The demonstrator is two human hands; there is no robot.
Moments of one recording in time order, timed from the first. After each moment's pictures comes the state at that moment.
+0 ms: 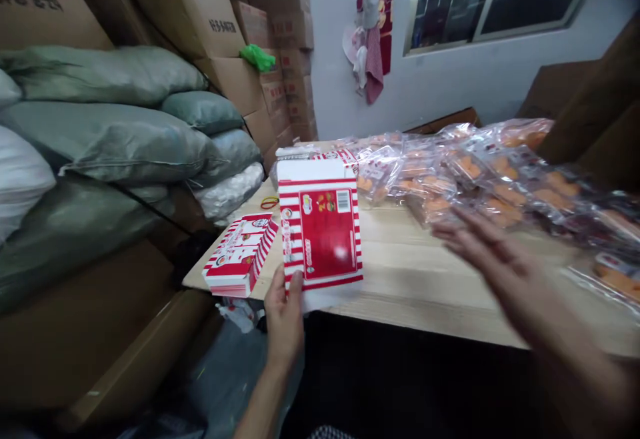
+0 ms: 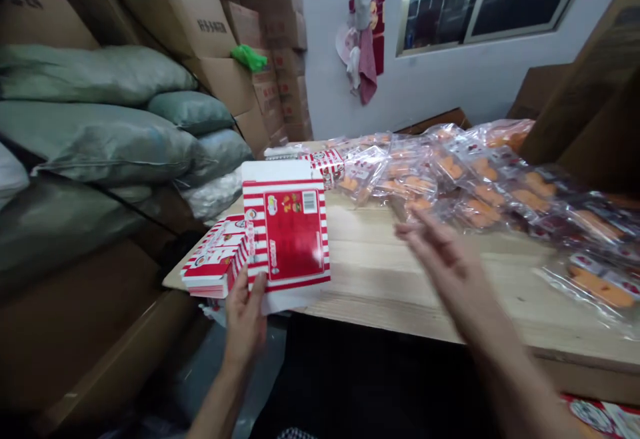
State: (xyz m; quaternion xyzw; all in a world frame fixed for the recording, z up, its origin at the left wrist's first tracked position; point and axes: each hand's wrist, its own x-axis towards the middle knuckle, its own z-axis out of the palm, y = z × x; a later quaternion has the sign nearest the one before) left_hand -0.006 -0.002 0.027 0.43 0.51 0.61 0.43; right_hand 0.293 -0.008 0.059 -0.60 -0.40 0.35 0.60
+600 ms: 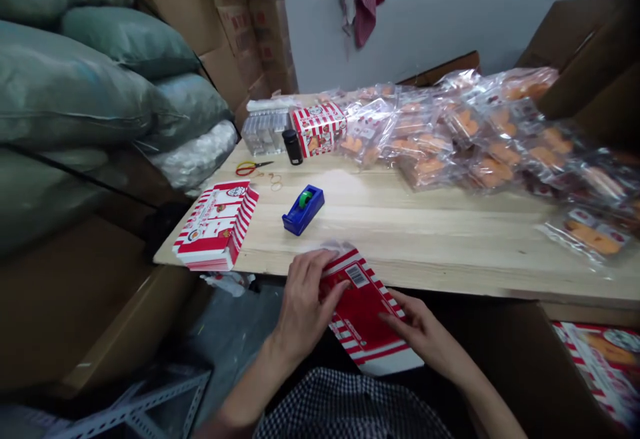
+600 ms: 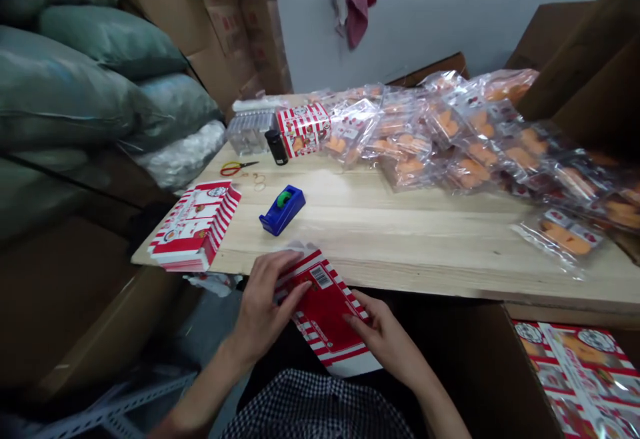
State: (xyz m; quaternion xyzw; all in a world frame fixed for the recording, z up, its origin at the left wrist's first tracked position) left_hand 0.000 -0.013 0.001 0.79 0.45 0.37 0.19; right_hand 0.233 -0.082 -0.053 -0.48 -0.42 0.64 0.42
